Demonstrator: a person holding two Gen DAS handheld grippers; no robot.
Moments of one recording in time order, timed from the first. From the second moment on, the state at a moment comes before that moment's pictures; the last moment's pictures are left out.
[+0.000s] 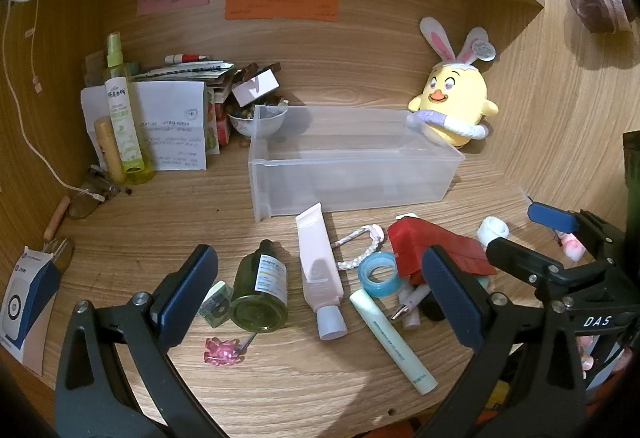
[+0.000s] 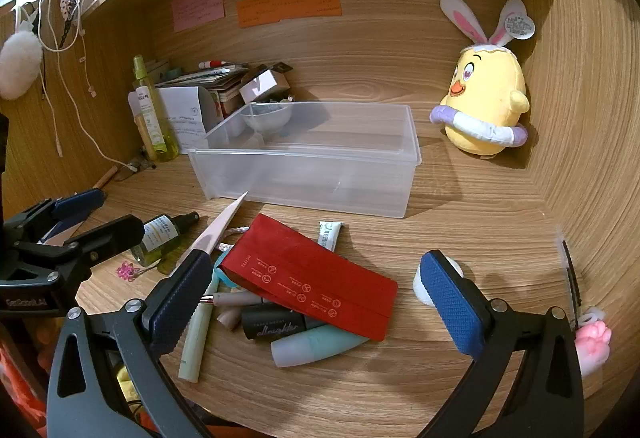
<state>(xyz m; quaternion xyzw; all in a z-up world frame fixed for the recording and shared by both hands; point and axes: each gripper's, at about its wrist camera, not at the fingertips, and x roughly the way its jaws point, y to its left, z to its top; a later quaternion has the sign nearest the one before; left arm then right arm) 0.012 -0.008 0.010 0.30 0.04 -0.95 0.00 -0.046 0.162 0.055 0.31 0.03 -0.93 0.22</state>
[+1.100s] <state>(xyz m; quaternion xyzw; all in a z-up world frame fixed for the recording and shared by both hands) 0.017 -0.122 -0.034 0.36 0.10 -0.92 0.09 -0.096 0.234 0.033 0.36 -0.02 -0.93 0.12</state>
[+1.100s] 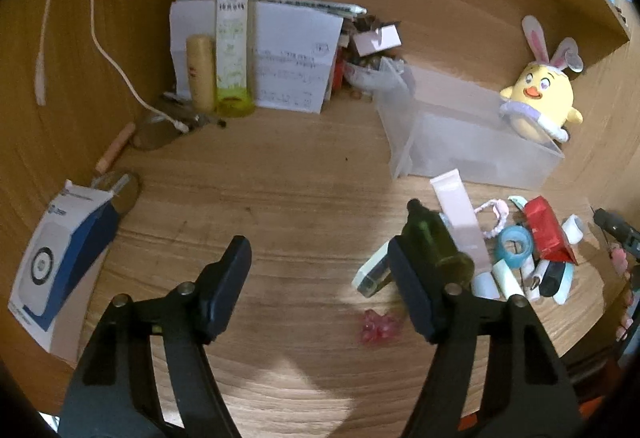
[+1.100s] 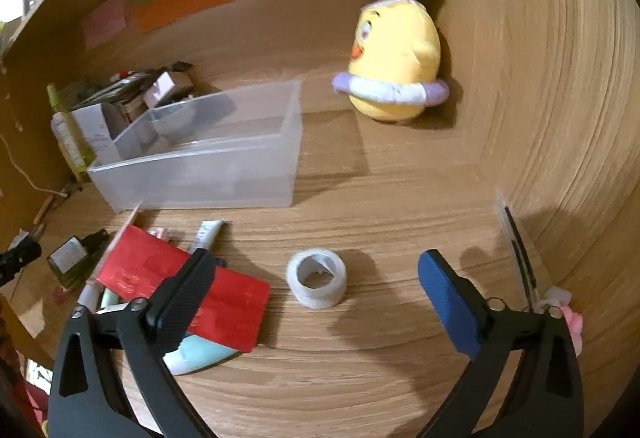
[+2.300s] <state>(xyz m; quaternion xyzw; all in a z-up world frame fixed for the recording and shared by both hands) -0.033 -0.105 -0.018 0.35 0.09 -0.93 0.04 -0.127 0.222 0.043 0.35 -0.03 -0.92 0.16</state>
